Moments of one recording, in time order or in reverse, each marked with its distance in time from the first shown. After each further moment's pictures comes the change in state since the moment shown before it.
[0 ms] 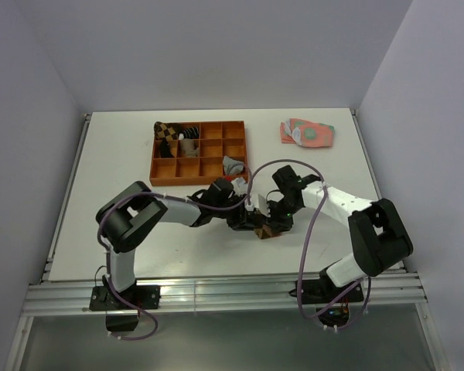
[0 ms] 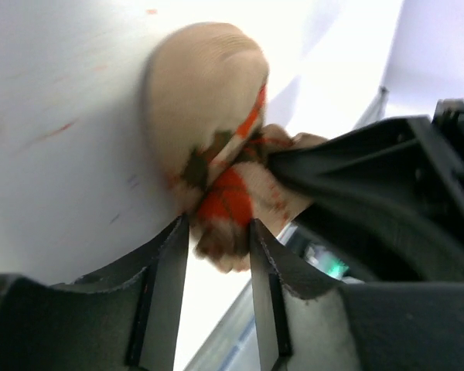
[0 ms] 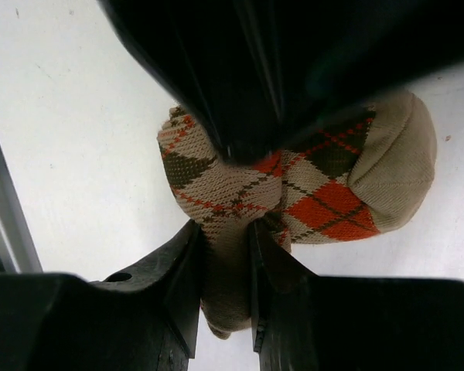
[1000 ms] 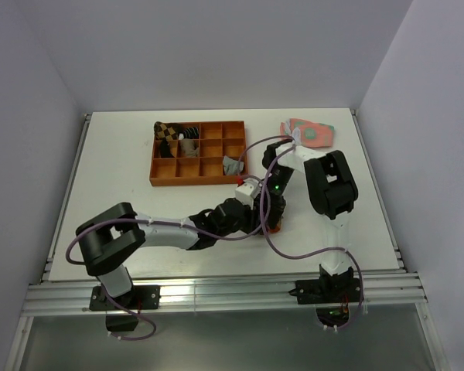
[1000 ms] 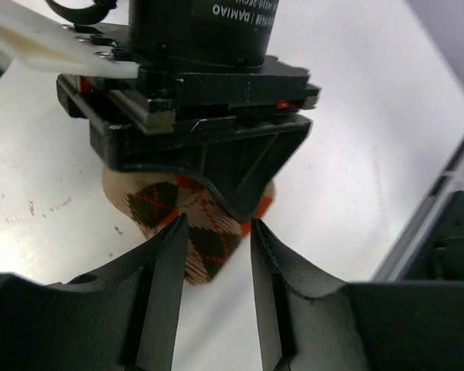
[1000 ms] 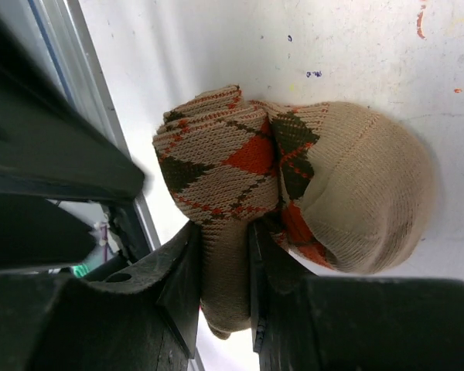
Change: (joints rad) left arm -0.265 -0.278 -0.146 0.138 -0.670 0.488; right arm -0.076 0.638 0.630 -0.644 -0.122 -0.027
